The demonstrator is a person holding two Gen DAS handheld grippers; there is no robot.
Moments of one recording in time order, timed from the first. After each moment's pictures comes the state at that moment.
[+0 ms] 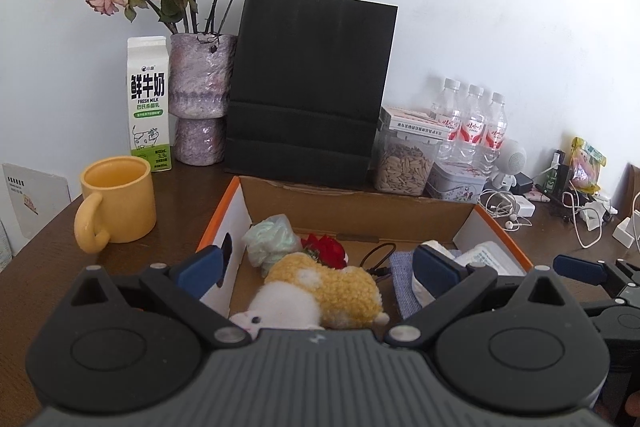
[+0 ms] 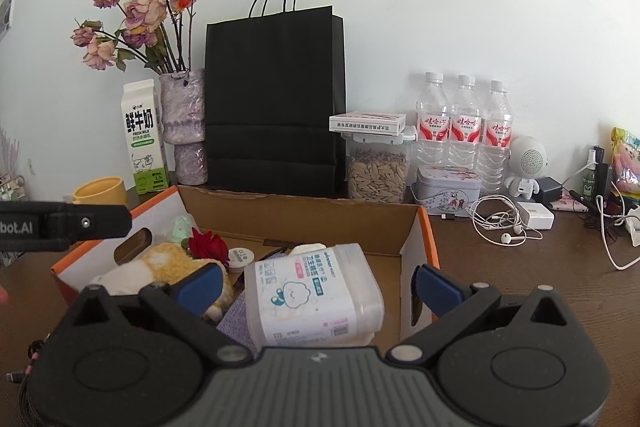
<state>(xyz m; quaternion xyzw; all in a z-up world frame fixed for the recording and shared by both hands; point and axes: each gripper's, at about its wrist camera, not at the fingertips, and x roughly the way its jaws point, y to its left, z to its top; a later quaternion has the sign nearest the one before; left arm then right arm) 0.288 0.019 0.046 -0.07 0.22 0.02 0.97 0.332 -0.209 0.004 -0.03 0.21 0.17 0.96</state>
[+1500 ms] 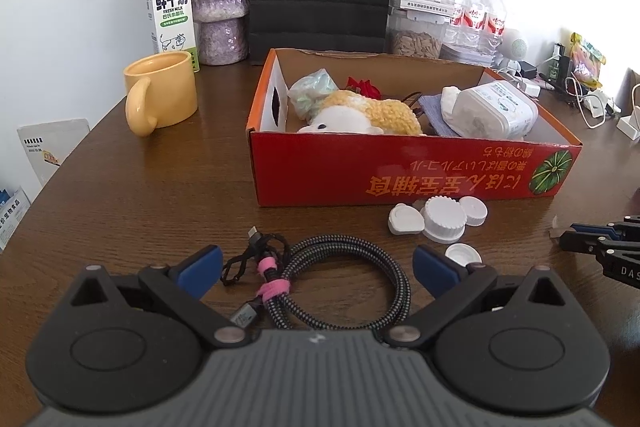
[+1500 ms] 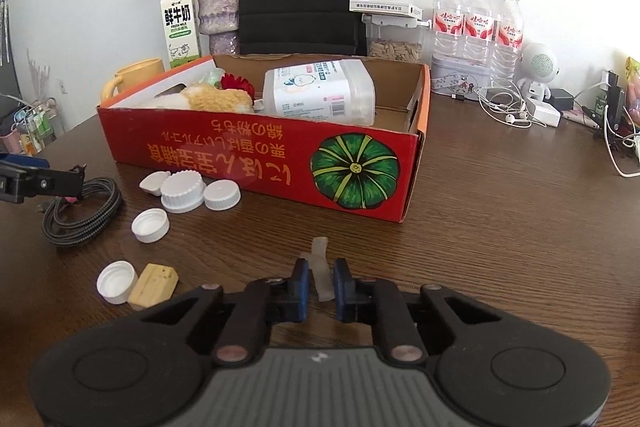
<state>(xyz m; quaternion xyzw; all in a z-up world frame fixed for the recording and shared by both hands) 0.215 0.046 -0.005 -0.02 0.34 0.01 0.94 0.262 -0.258 -0.057 -0.06 0.32 0.22 0.92</state>
